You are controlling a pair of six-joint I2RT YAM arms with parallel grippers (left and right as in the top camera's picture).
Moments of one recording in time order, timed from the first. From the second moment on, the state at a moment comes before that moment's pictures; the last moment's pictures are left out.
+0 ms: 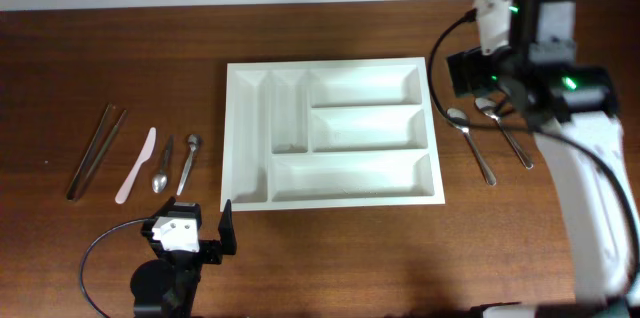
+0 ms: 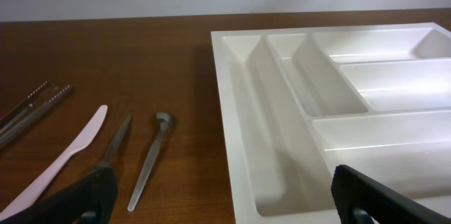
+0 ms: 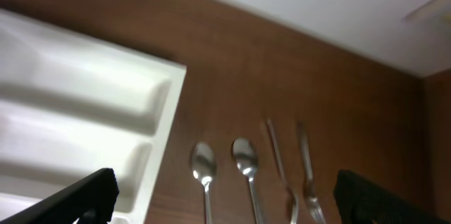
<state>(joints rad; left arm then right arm) -0.02 0.01 0.13 -0.39 0.07 0.00 0.06 1.56 1.62 -0.91 0.11 -0.31</state>
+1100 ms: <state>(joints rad) -0.02 0.01 0.13 -0.39 0.07 0.00 -0.17 2.01 1.60 -1.02 -0.15 -0.49</state>
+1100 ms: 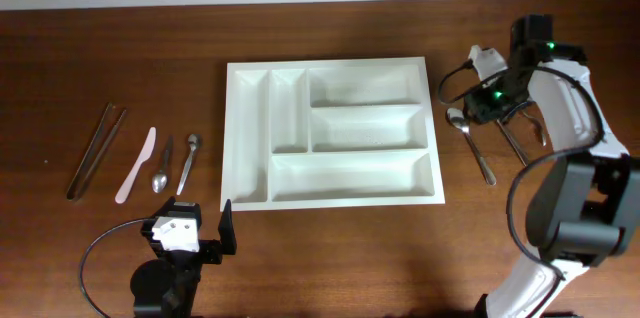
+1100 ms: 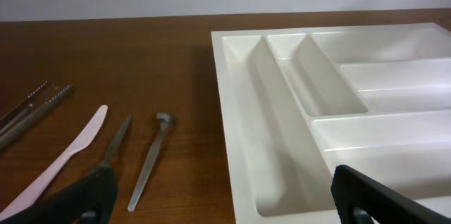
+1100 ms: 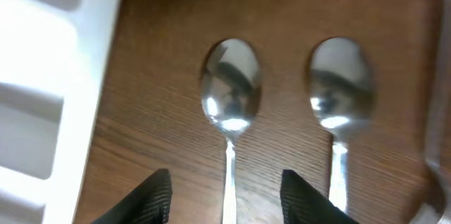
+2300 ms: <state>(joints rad) -0.02 0.01 0.13 -0.39 0.07 0.00 -0.17 2.15 1.60 -1.00 -0.16 -0.52</state>
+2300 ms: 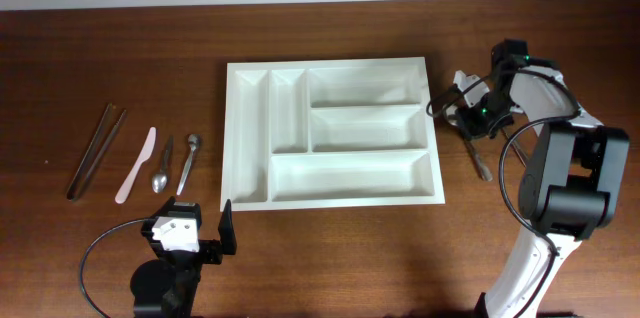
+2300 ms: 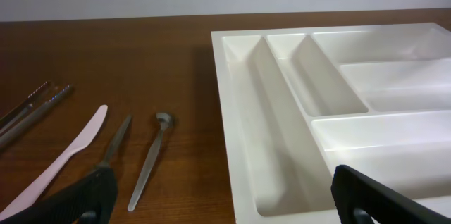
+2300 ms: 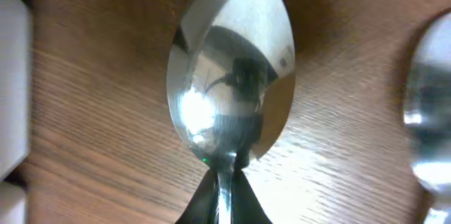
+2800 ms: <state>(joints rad) -0.02 0.01 0.12 -0.39 0.07 0.00 -0.07 2.14 2.24 -1.49 -0.47 -0.88</state>
